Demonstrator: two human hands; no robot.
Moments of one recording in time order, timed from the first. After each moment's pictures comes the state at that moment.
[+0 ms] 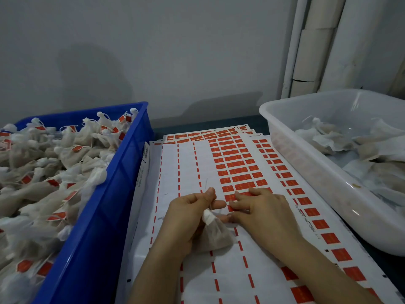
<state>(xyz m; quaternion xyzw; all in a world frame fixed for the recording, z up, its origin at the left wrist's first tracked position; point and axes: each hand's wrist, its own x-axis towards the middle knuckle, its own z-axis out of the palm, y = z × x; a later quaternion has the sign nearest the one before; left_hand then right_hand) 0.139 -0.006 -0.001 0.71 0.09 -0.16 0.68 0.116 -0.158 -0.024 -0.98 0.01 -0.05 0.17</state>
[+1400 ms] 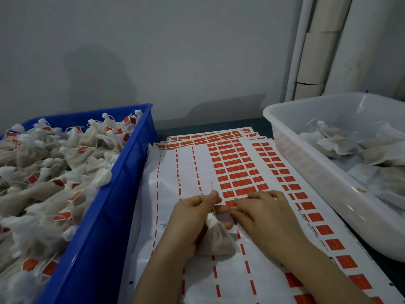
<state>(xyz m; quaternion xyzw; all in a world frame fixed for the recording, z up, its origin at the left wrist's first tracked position) 0.140 -0.007 -0.004 0.69 0.07 -0.18 0.70 0.110 -0.157 -0.022 -0.99 -0.03 -0.09 0.13</state>
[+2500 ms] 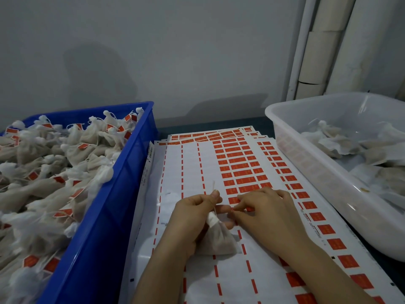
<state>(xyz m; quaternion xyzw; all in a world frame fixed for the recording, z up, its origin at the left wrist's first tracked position) 0.143 -0.004 -0.009 0.70 0.09 -0.17 0.68 0.119 -0.159 -0.032 -0.98 0.01 -0.14 0.17</state>
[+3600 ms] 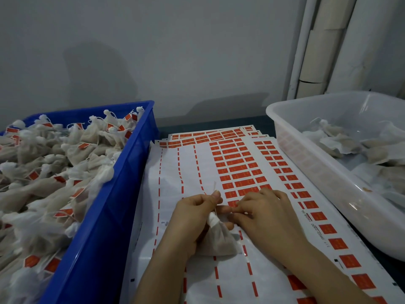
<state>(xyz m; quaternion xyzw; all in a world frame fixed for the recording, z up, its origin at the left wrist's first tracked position) 0.142 -0.004 -0.009 0.73 0.09 -0.16 0.66 0.111 -0.153 -0.025 -0.98 -0.04 -0.12 0.14</state>
